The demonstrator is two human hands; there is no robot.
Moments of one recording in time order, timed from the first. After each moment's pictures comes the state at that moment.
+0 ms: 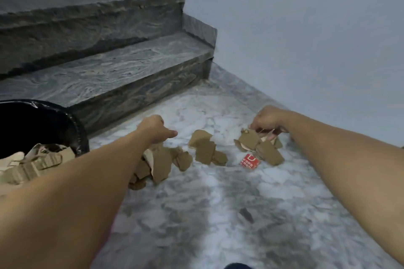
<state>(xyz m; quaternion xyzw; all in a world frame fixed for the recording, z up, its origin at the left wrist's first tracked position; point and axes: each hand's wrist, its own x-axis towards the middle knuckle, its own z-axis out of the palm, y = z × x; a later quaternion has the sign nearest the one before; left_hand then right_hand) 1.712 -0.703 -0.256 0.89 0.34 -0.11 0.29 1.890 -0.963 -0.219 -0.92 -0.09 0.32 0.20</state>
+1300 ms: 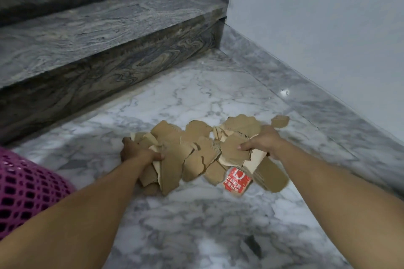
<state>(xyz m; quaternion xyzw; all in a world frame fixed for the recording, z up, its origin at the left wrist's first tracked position) 1.752 -0.706 -0.428 0.67 0.61 0.01 0.42 1.967 -0.948 -0.421 -0.87 -0.03 0.35 0.34</state>
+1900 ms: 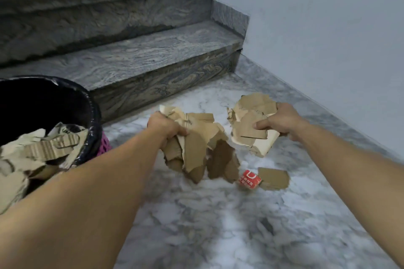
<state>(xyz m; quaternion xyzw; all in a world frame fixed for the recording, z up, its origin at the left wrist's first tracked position) 1.710 -0.701 -0.301 0.67 0.52 0.06 0.53 1.896 -0.930 -0.274 -0.87 -0.10 0.25 0.40</state>
